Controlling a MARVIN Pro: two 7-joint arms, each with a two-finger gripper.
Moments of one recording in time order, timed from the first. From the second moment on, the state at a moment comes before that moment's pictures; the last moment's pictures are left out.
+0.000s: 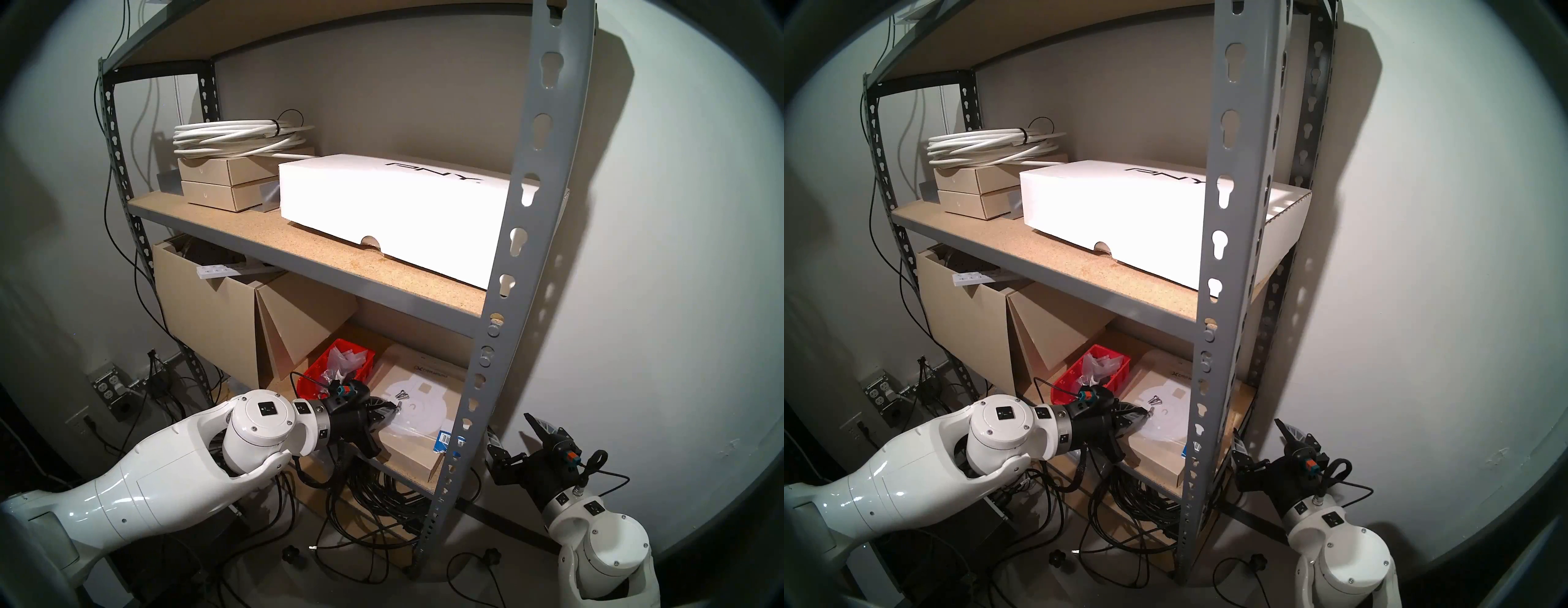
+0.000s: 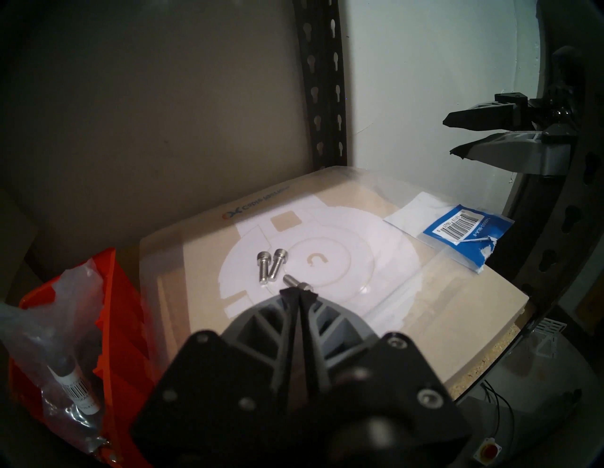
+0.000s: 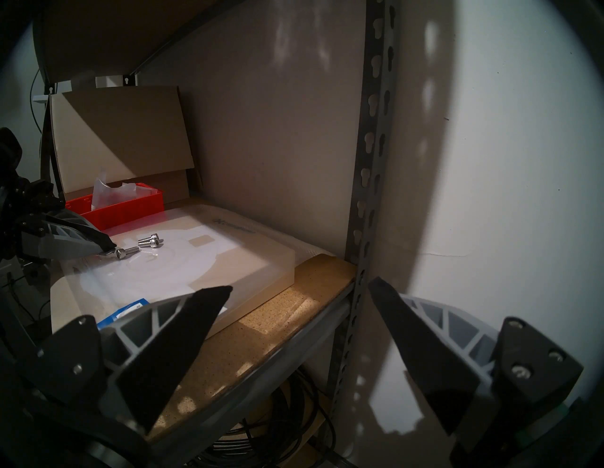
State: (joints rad) left arm 1.32 -0.73 -0.80 -1.89 -0.52 0.32 -0.22; right arm -2.24 -1.68 1.74 -2.17 -0.10 0.11 0.39
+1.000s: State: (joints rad) left arm 1.31 -0.73 -0.79 -1.89 -0.54 0.33 -0.24; right arm -2.24 -1.68 1.74 -2.17 -0.10 0.11 0.39
